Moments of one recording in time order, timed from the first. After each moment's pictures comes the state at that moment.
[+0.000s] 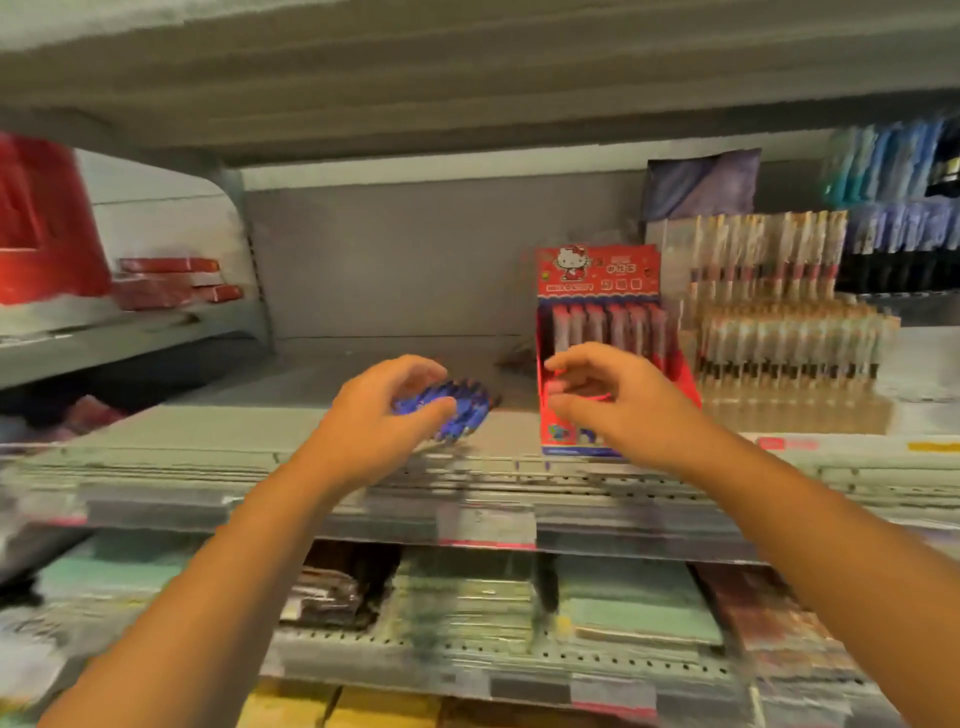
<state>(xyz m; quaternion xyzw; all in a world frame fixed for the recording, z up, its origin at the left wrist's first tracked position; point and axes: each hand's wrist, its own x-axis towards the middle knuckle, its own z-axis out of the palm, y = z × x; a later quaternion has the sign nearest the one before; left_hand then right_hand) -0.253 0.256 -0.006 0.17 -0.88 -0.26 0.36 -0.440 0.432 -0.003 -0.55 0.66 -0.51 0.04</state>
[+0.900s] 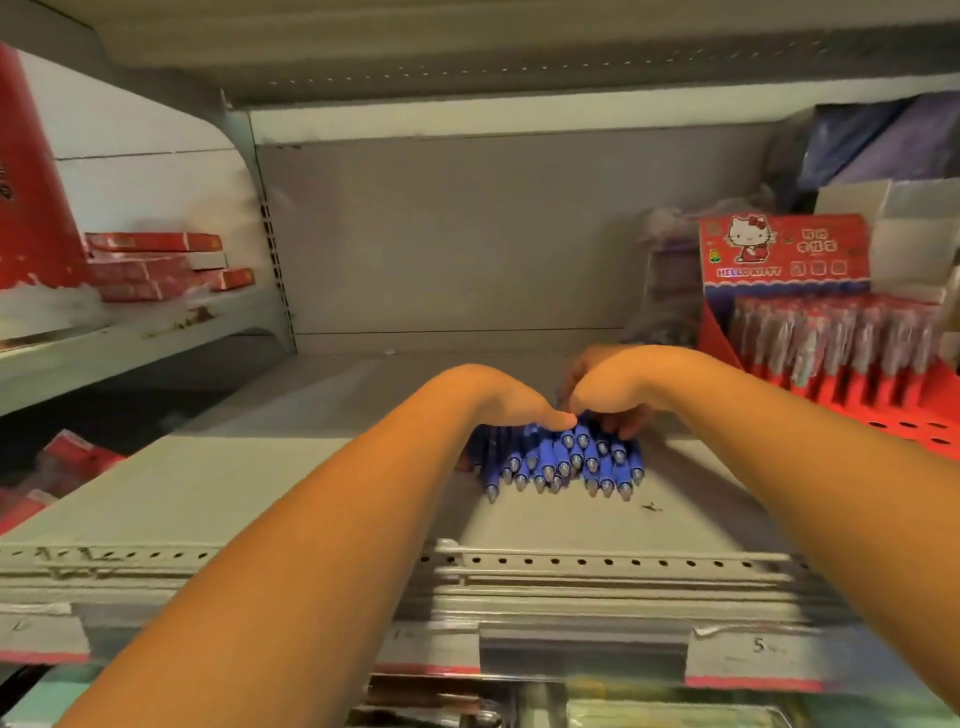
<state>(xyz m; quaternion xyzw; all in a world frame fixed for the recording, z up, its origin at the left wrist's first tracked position) -0.337 0.091 0.020 0.35 -0.88 -0.29 -0.12 -0.452 0.182 0.021 -0.35 0.91 -0.13 0.17</state>
